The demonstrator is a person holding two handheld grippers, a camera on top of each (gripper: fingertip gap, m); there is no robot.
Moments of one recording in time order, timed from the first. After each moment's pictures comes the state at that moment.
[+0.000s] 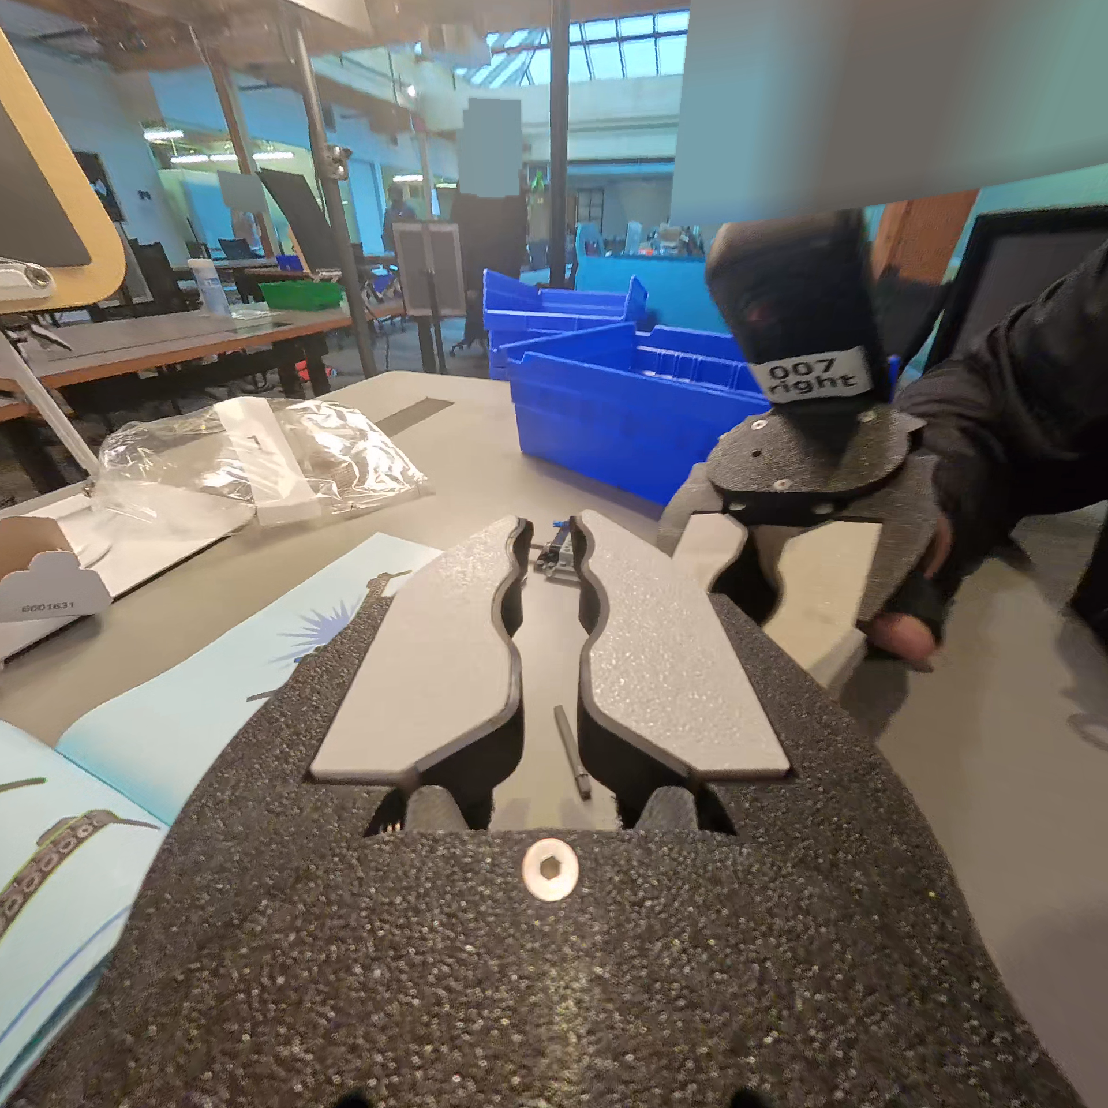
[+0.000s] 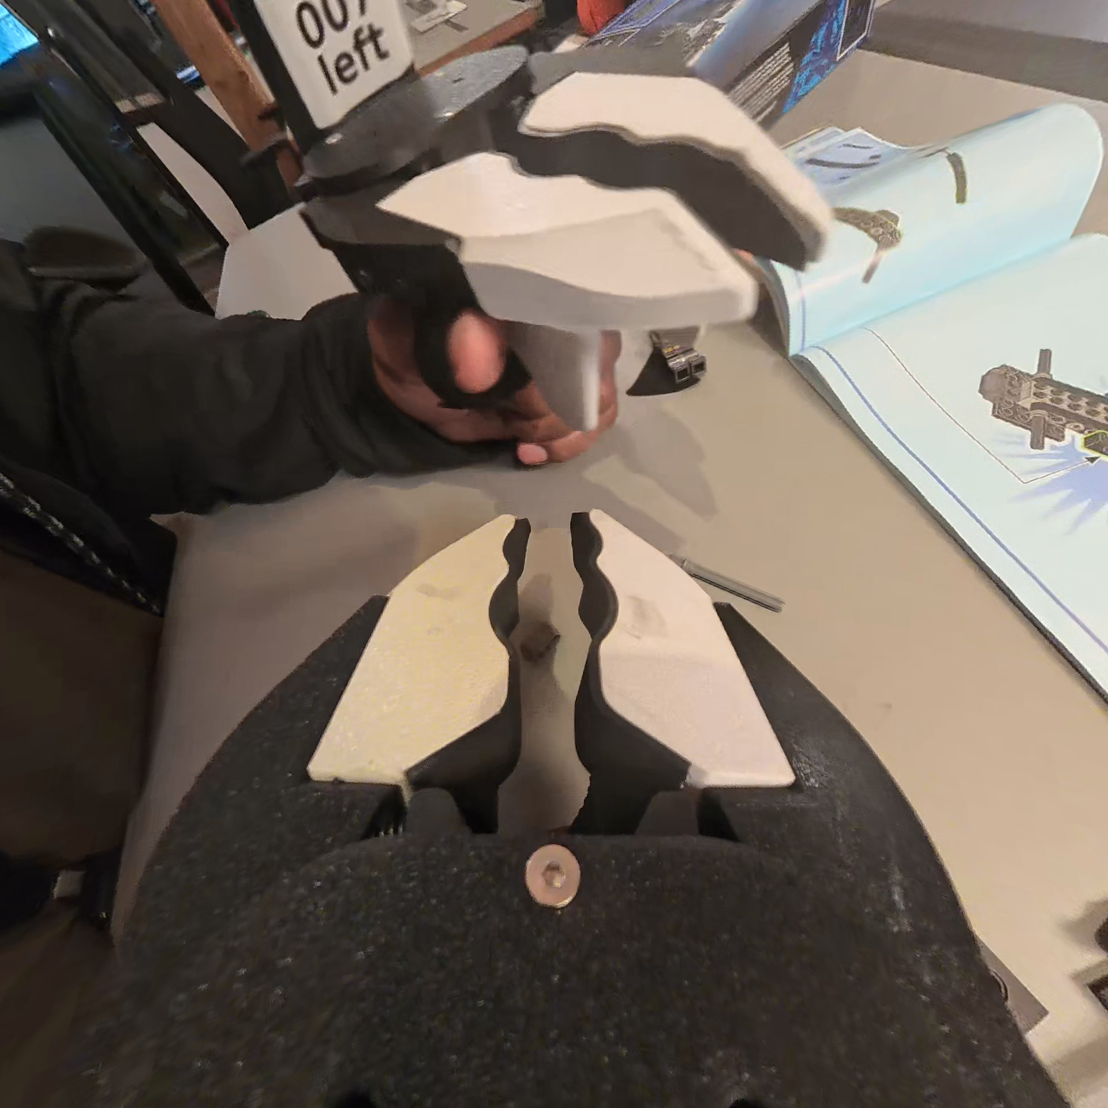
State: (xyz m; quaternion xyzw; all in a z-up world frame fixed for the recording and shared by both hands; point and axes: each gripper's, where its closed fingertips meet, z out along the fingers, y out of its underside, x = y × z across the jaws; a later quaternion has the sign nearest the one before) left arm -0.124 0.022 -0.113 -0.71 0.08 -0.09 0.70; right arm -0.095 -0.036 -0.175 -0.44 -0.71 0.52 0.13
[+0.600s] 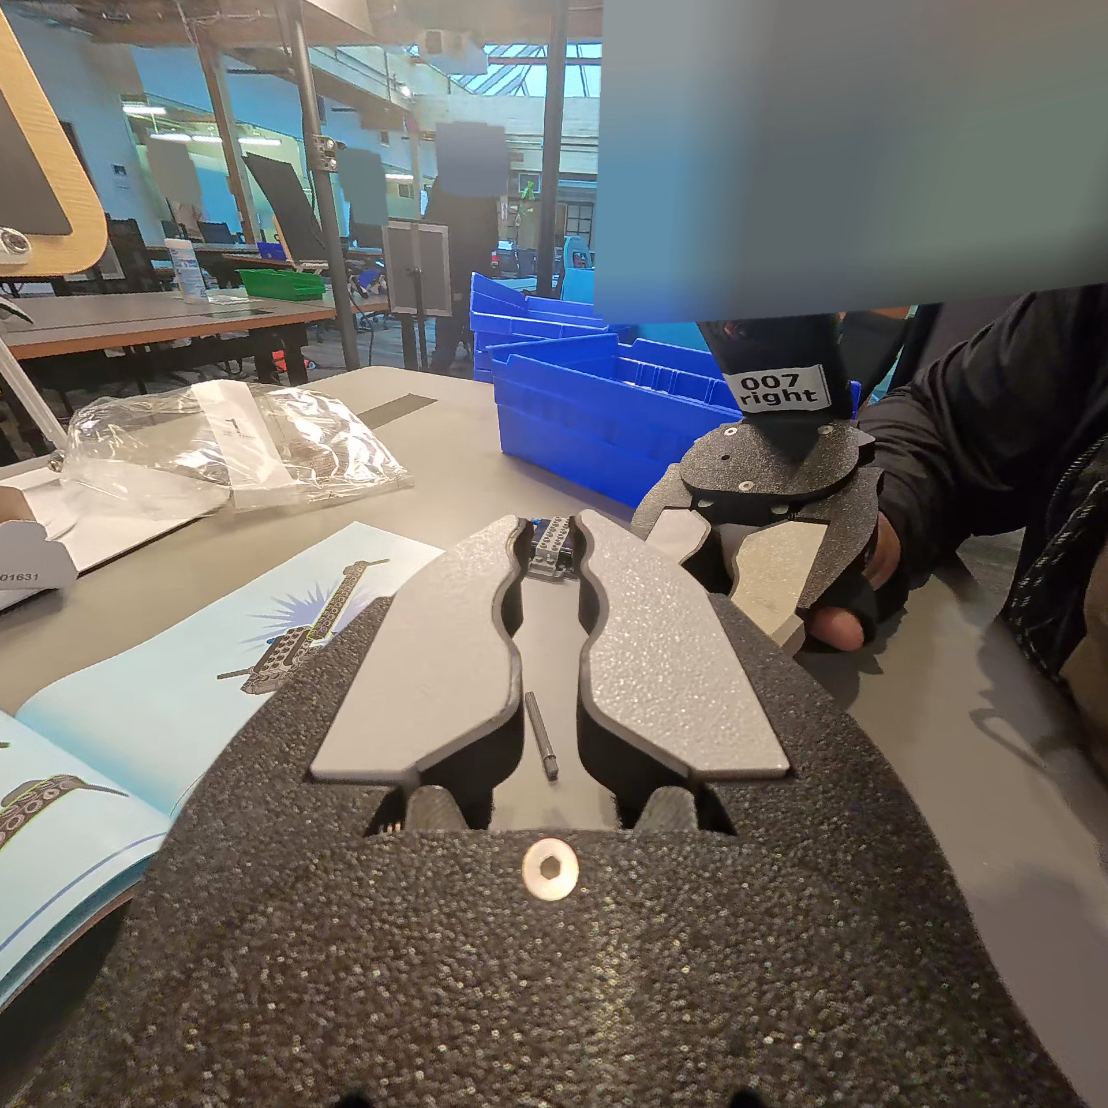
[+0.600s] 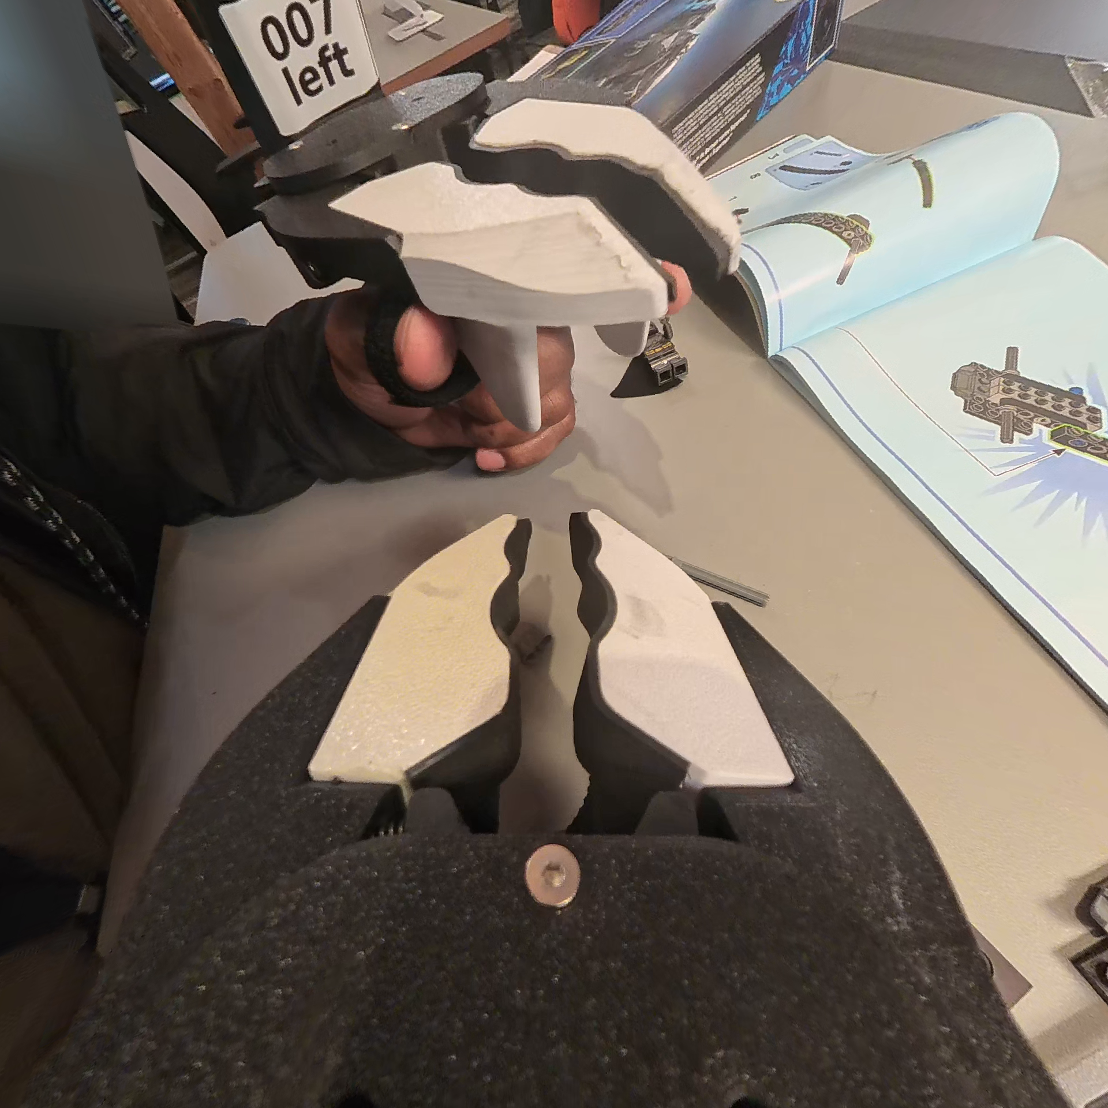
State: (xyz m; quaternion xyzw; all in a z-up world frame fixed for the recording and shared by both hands) left arm -0.120 0.011 -0.112 -0.70 0.07 -0.12 0.70; right arm -0.097 -0.031 -0.175 -0.45 -0.71 0.52 0.14
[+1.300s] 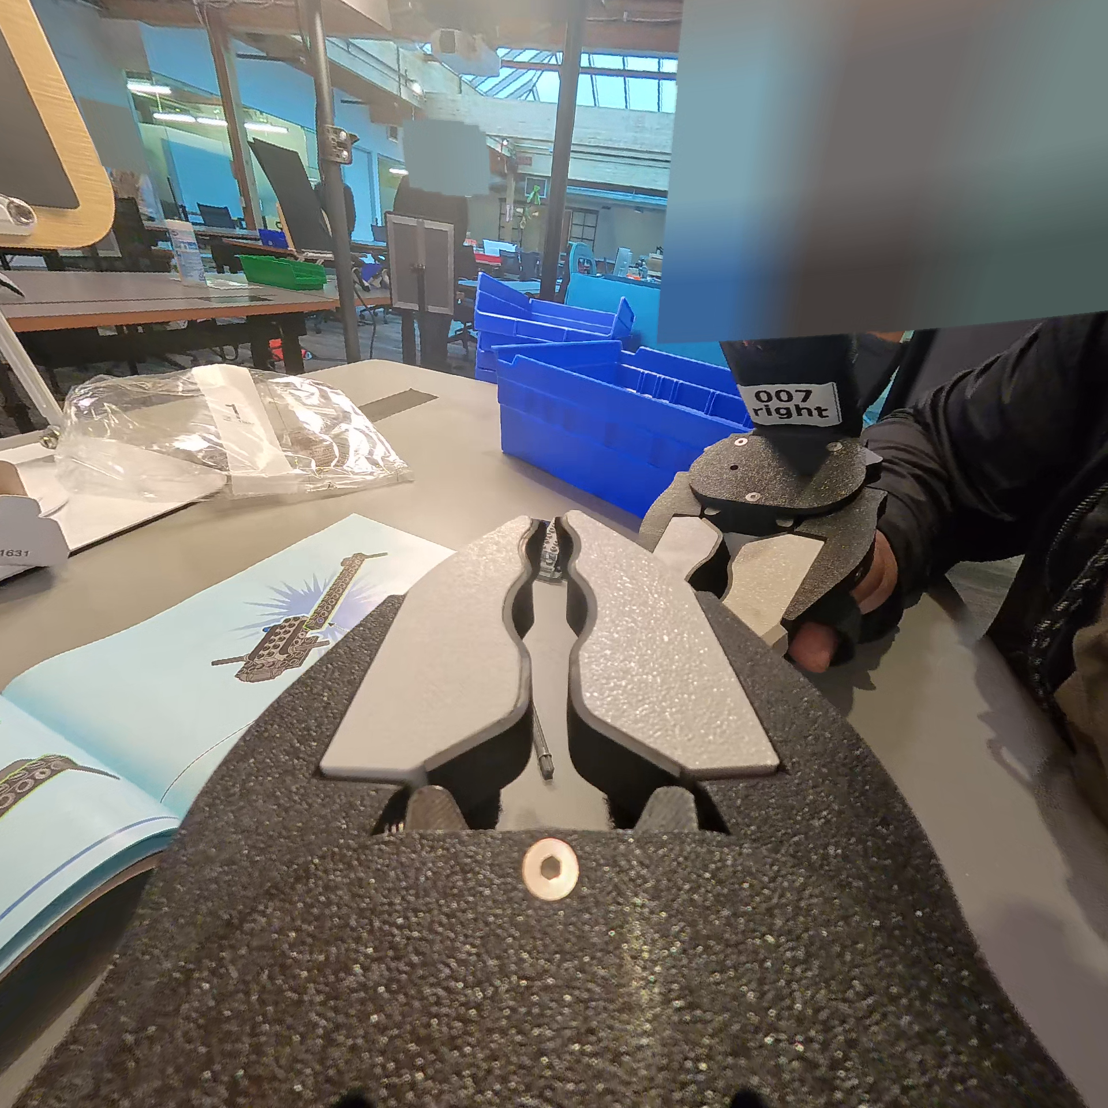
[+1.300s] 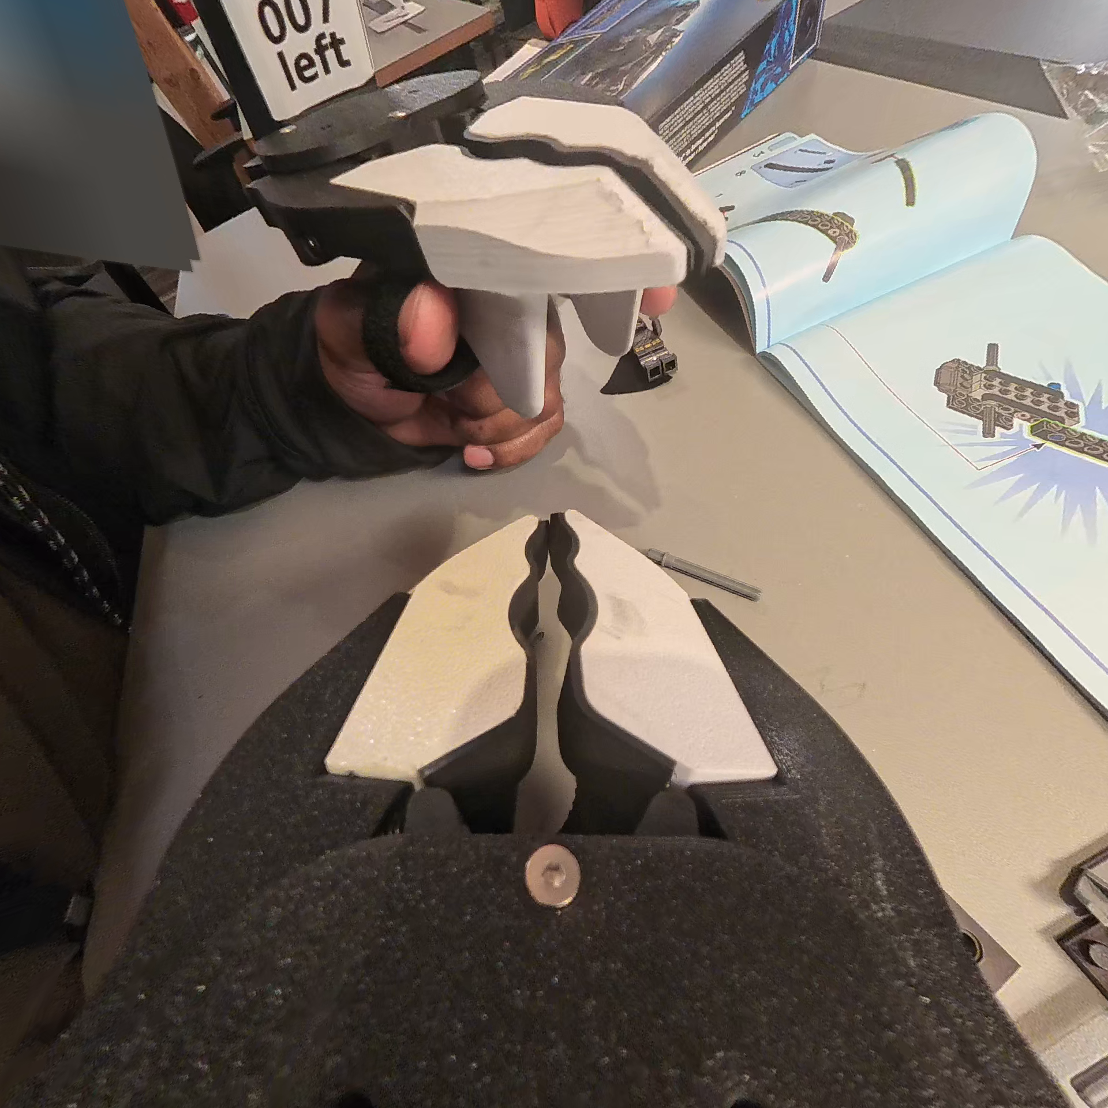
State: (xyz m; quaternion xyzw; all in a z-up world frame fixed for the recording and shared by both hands) left arm -0.124 0.010 -0.112 -0.70 0.05 -0.14 0.70; right arm -0.097 -0.029 -0.177 -0.46 -0.71 0.51 0.15
